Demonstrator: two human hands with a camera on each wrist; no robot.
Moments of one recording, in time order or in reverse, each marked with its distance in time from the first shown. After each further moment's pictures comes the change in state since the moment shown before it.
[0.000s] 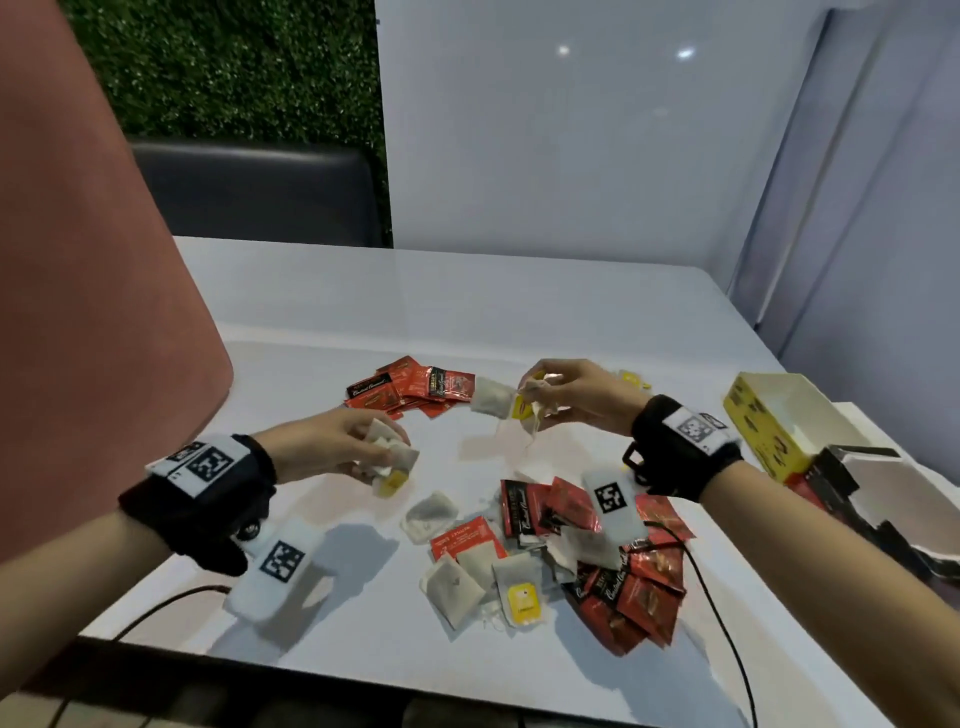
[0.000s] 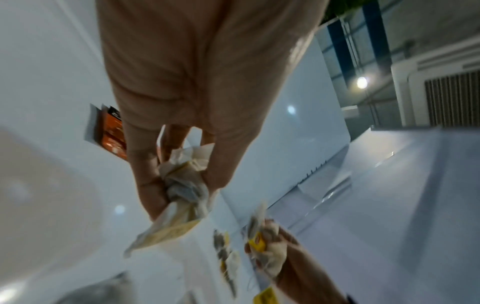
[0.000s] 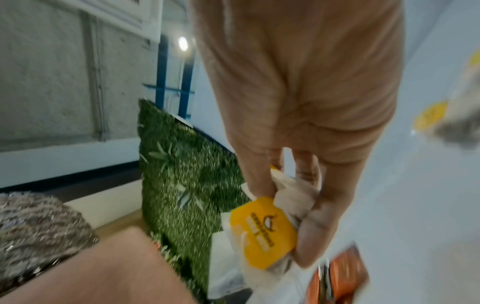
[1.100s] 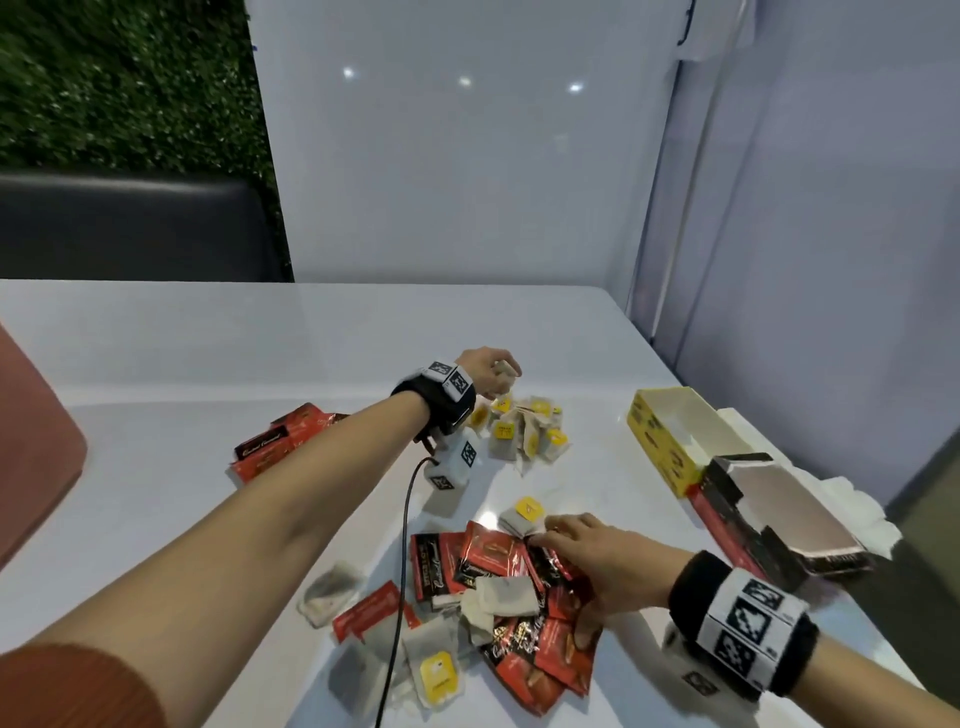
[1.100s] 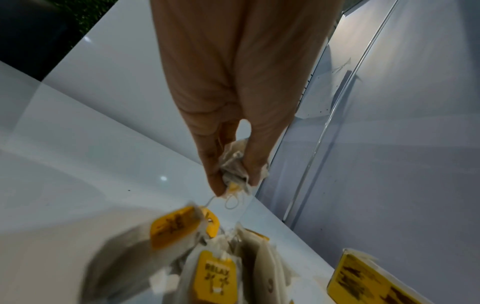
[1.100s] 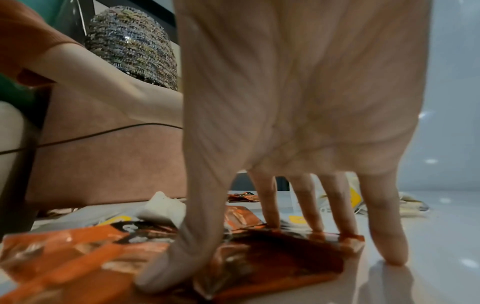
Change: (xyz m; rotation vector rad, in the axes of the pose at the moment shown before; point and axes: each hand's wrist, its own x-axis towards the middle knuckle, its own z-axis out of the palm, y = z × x) left_hand 0.250 0.140 0.108 0.327 0.075 0.331; right_hand -0.123 0.067 -0.020 -1.248 -0.218 0.219
